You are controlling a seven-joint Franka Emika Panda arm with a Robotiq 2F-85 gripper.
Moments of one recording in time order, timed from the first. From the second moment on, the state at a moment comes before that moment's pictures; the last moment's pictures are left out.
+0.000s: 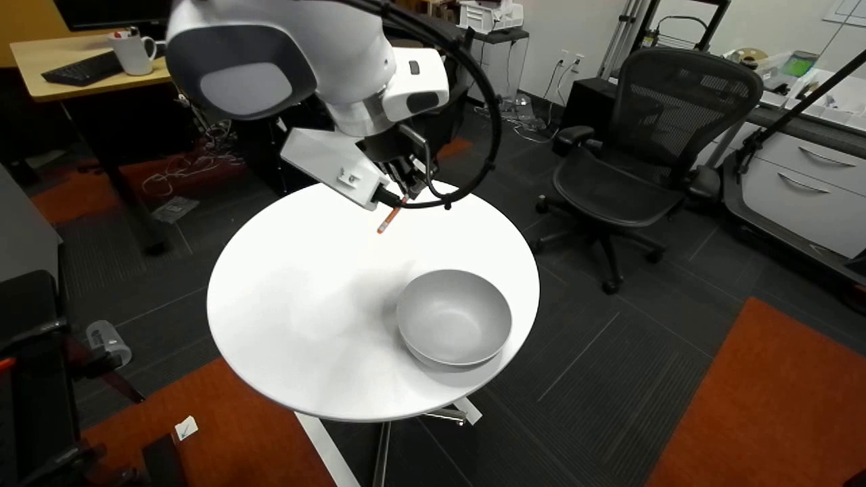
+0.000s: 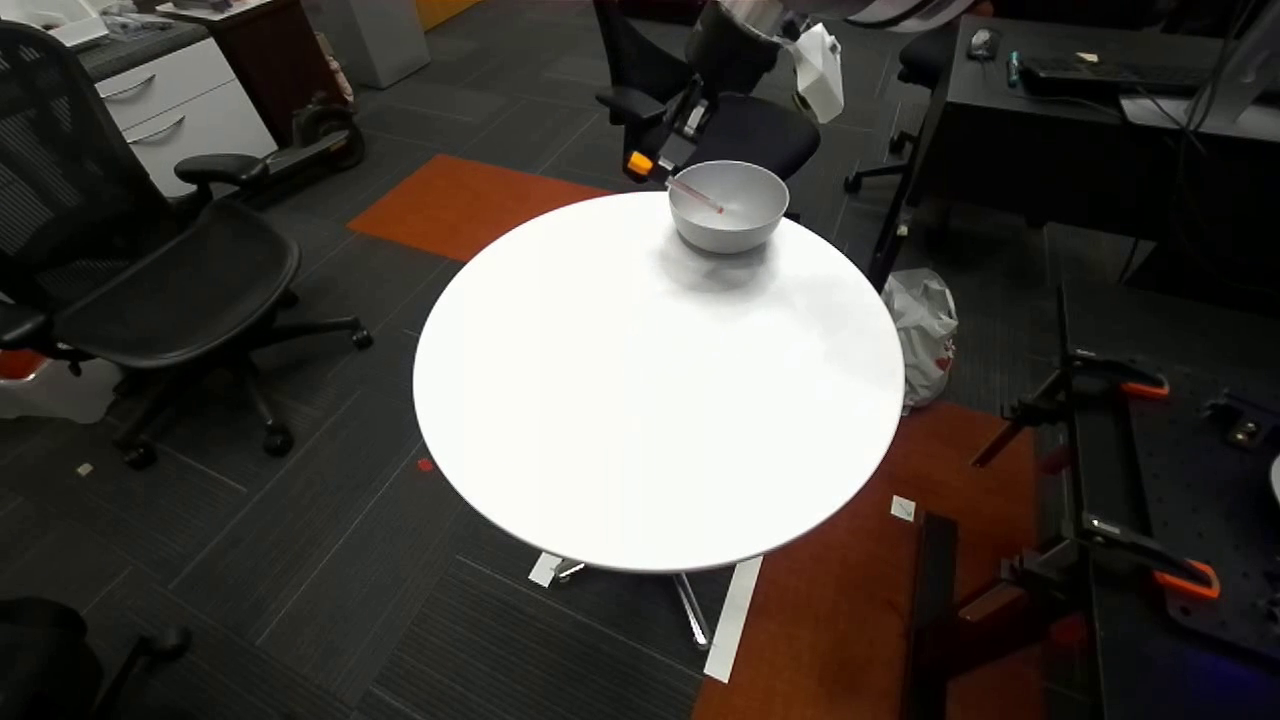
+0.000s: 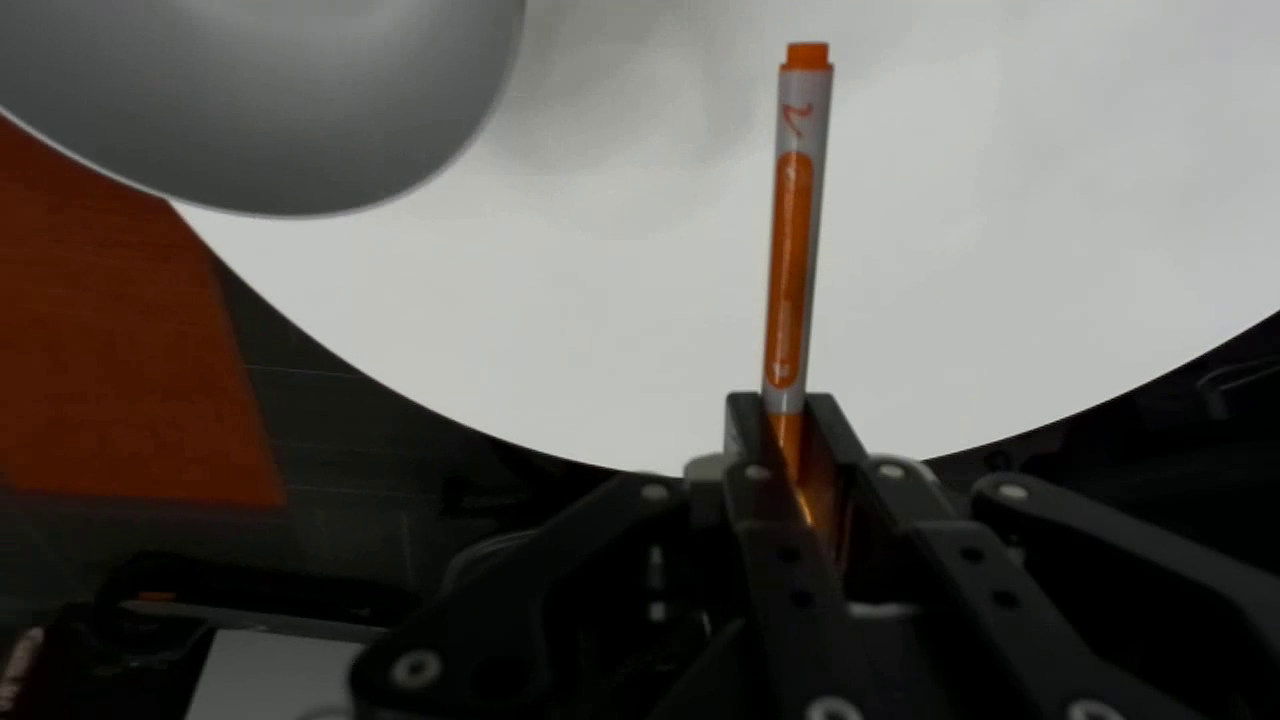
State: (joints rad) arm -0.36 0.37 0.22 -2.11 0.44 2.93 -0.76
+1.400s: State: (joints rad) arm -0.55 0.44 0.21 -2.04 0.53 2.87 -0.75
